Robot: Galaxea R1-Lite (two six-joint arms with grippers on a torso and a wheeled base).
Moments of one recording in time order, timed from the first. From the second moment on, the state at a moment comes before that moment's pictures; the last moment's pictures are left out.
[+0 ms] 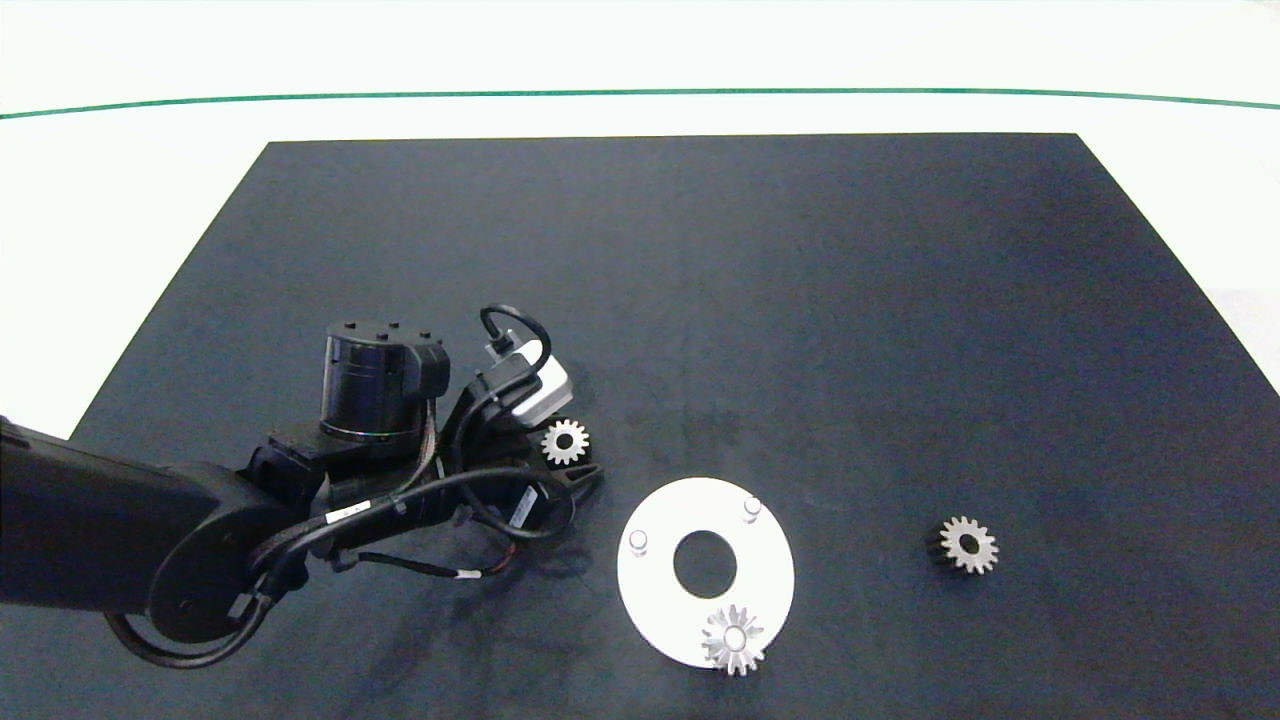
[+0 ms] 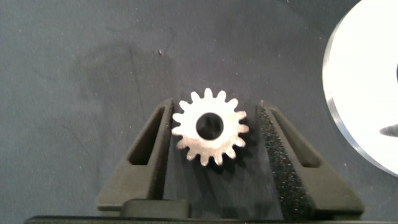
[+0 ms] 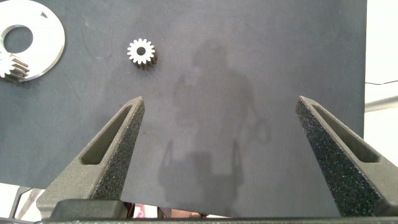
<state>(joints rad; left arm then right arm) -0.49 1.76 -0.78 -0.58 -0.20 0.49 0.13 0.44 -0.64 0.44 -0.07 -0.14</state>
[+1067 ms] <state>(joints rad) -0.49 1.78 -0.77 -0.62 -0.20 0.49 0.13 0.44 -0.64 0.44 -0.07 -0.14</state>
